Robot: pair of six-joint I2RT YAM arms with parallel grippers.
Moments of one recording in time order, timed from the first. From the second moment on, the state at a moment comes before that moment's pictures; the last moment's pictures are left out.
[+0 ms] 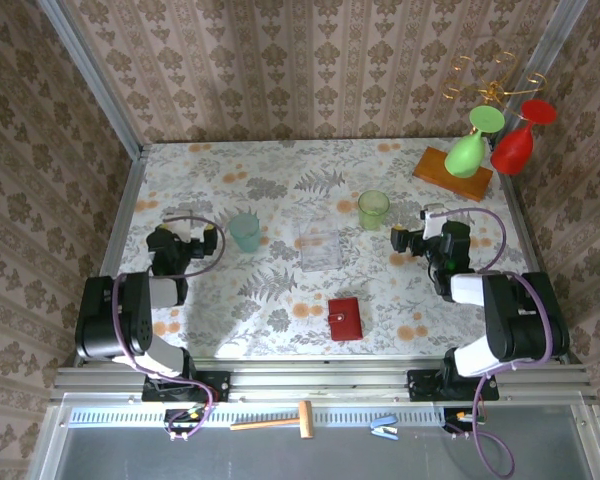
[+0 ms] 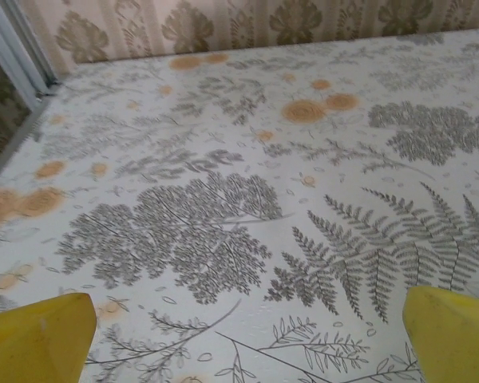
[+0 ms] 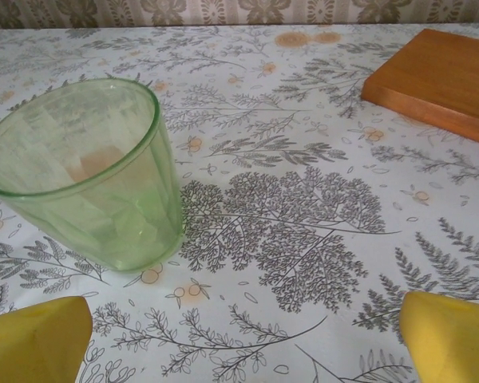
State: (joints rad) left arm 0.03 1.48 0.37 0.80 0.12 0.10; right arm -0.02 1.46 0.41 0.66 -0.19 0.00
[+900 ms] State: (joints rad) left arm -0.05 1.00 0.91 -0.44 0.05 -0.21; right arm 0.31 1.22 0.96 -0.36 -0.07 0.27
